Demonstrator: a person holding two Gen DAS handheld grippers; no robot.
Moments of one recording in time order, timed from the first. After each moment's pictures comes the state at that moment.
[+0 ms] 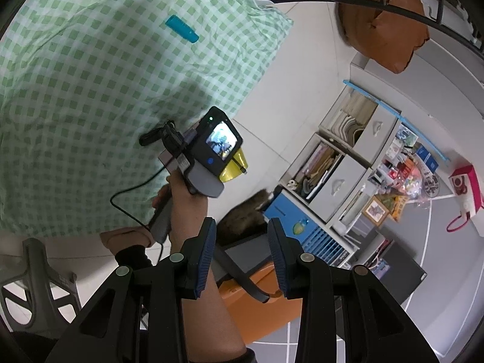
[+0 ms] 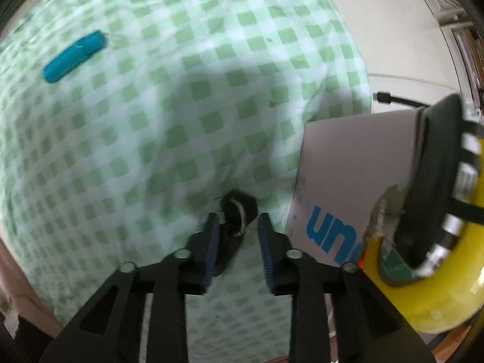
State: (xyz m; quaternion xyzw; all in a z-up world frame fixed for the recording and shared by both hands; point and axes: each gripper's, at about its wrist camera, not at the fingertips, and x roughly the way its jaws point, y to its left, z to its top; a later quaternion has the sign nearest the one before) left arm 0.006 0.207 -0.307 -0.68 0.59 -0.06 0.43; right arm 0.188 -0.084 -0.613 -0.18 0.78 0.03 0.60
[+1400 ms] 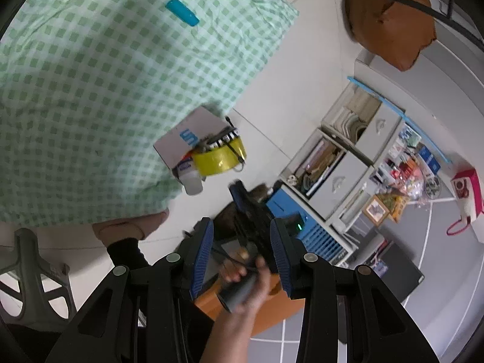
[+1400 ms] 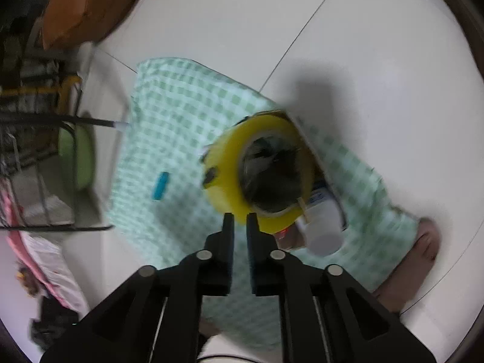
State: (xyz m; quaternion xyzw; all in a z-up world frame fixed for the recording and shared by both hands) left arm 0.017 0.187 -0.322 -0.69 0.59 -0.05 0.42; right arm 0.216 -0.263 -0.445 0.28 0.73 0.02 0.62
